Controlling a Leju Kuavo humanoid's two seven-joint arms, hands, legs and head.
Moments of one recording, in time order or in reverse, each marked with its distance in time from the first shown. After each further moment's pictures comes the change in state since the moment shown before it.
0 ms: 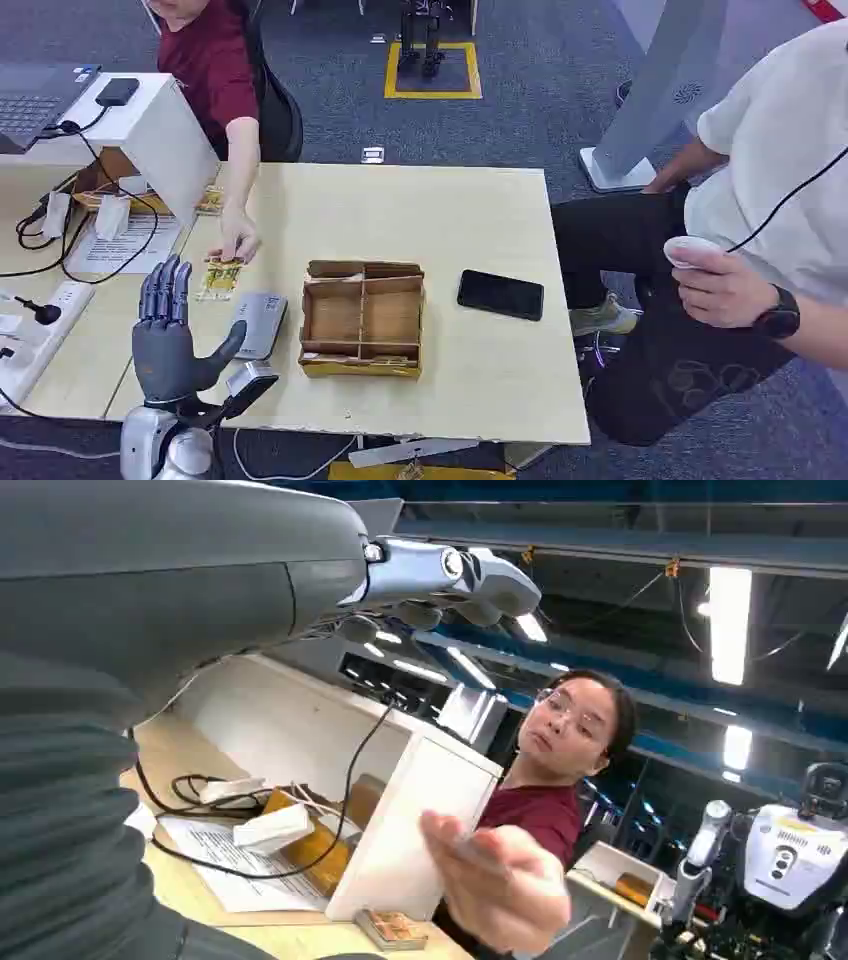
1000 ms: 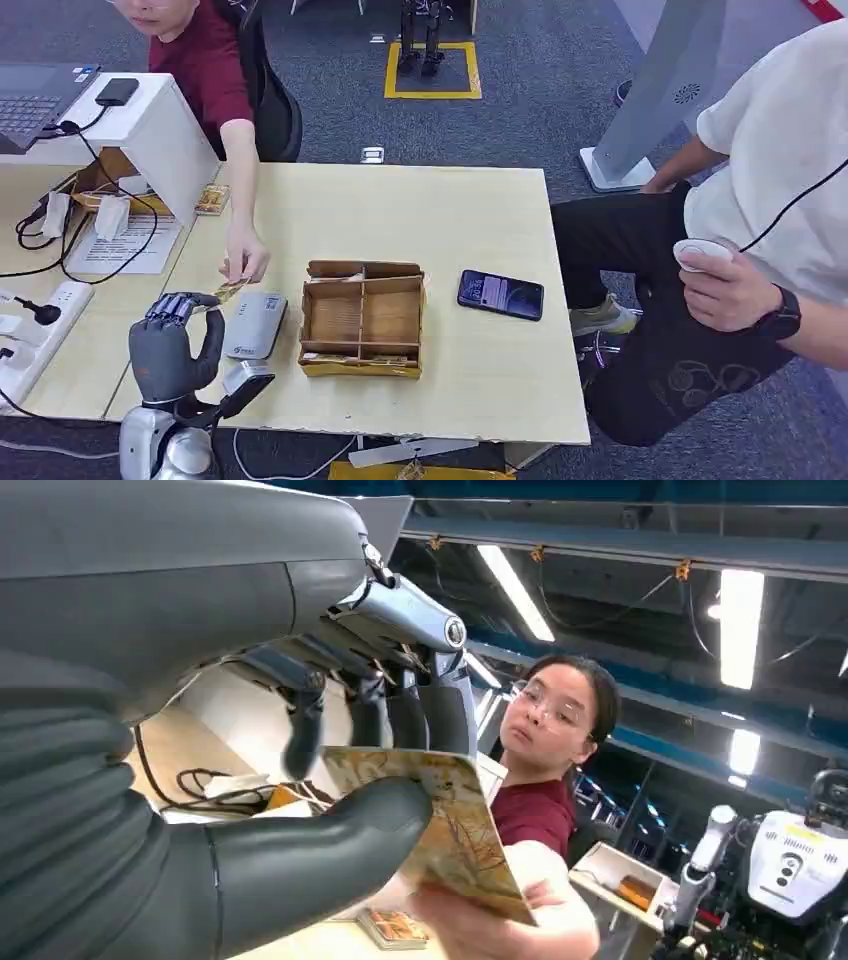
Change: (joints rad) left arm 0.000 0.002 0.000 0.000 0.033 0.000 -0.005; right arm -0.002 0.003 0.000 0.000 0.021 -0.003 -0.001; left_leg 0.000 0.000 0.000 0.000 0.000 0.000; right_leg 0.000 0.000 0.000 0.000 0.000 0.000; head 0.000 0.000
